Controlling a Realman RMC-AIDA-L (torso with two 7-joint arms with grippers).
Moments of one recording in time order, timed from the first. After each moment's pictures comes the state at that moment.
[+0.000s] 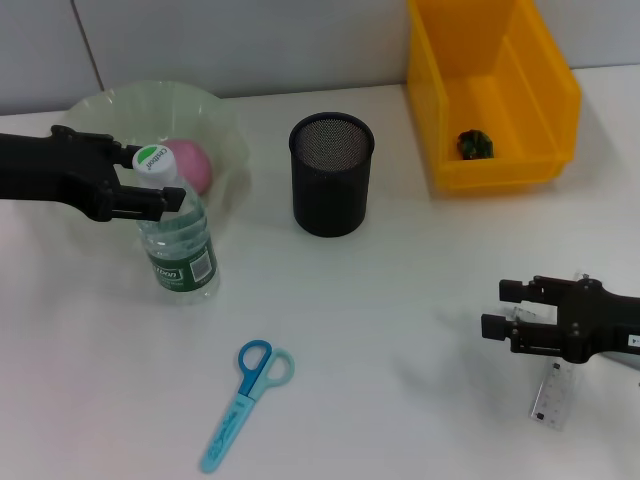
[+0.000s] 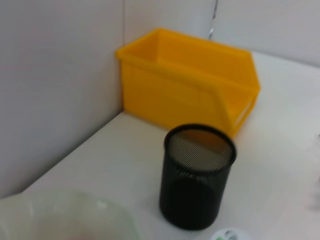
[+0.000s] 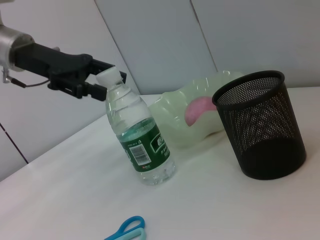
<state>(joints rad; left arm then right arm) -0.58 -2.06 0.90 1.22 2.24 1.53 -1.91 0.34 2.03 -0.58 -0.59 -2.03 -1.61 1.37</state>
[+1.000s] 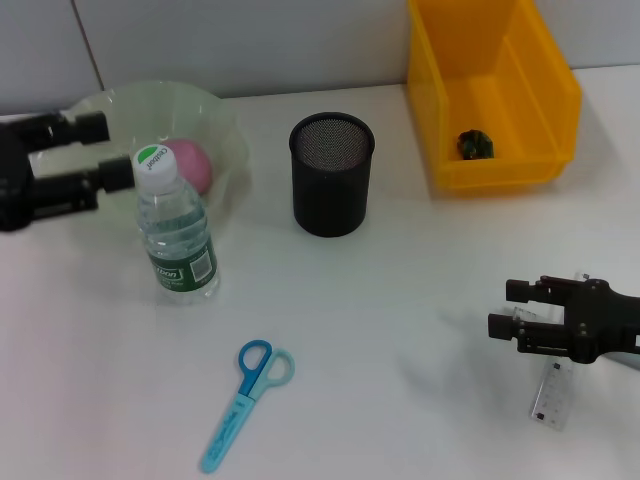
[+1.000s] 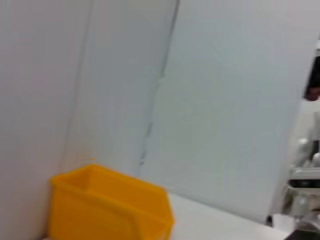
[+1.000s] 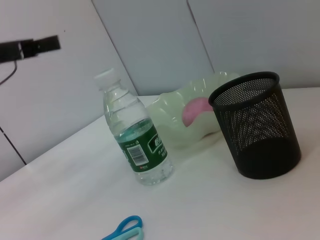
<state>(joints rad) -0.47 -1.99 0.66 0.96 1.78 1.83 -1.64 0.33 2.02 -0.58 -0.59 -2.03 -1.62 1.37</state>
